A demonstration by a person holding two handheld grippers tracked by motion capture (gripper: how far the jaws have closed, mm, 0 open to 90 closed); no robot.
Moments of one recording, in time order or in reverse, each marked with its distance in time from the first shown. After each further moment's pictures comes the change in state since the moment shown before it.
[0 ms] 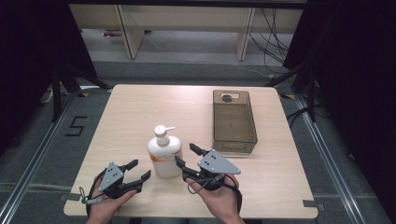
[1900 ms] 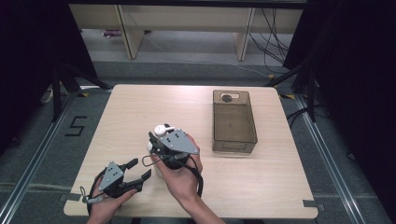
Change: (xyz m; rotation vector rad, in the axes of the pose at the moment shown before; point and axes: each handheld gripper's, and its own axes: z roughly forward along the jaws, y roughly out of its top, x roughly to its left) left arm 0.001 0.000 0.002 -0.020 -0.002 -0.011; right arm 0.039 0.046 0.075 0.005 -0.179 0.018
